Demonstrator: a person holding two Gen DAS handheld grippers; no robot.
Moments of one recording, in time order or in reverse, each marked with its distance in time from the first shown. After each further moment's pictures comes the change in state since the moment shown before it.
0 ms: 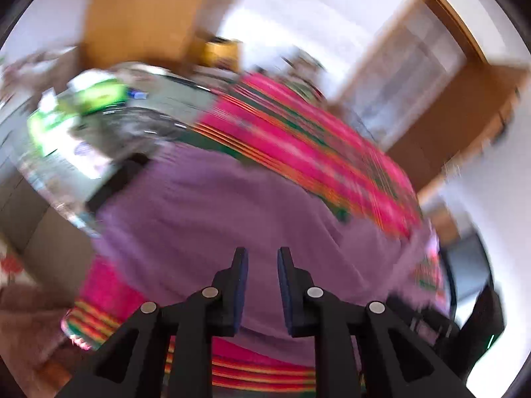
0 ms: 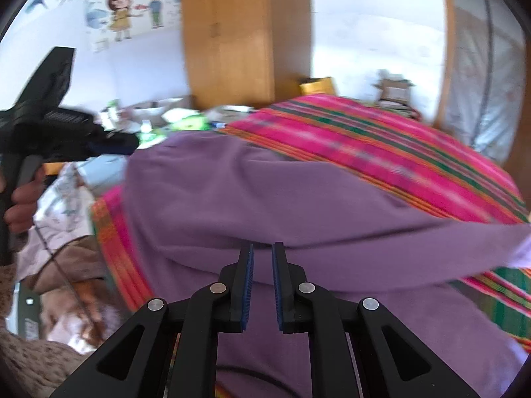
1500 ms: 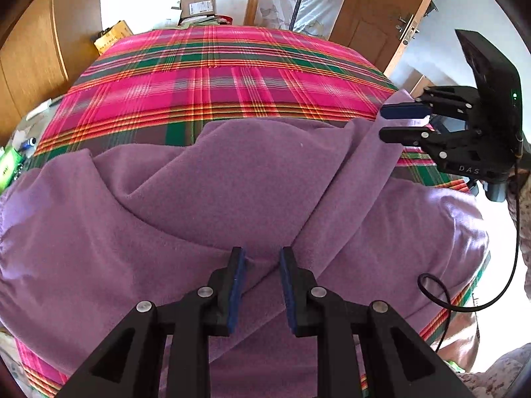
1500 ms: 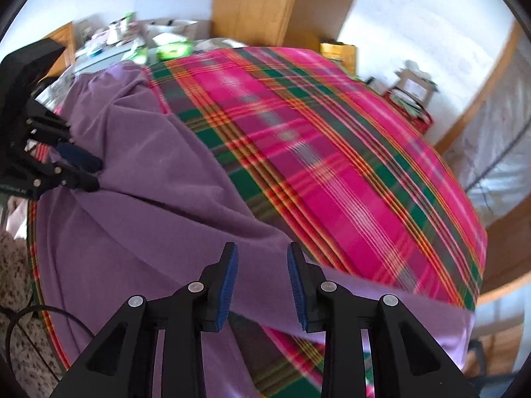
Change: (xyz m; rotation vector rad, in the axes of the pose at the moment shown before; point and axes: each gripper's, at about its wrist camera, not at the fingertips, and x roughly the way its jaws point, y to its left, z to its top) left arm 0.104 -0.143 -0.029 0.414 0.271 0.018; right arm 0.029 -0.164 0.042 -0.389 0.283 0.038
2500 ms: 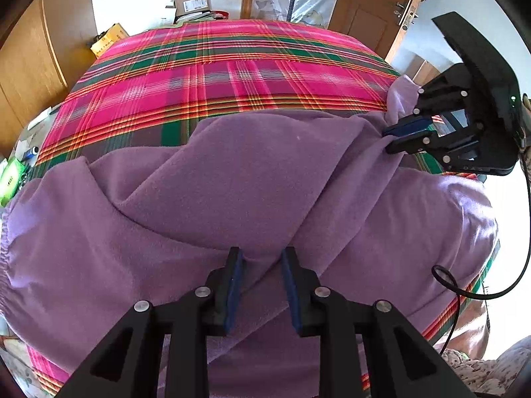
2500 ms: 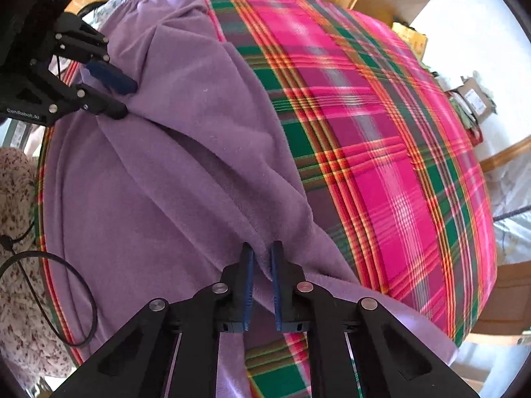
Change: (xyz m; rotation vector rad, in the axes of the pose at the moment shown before) left arm 0.005 -0.011 0.006 0.051 0.035 0.053; right arm 0.013 0.010 0.000 -0.221 0.212 0.109
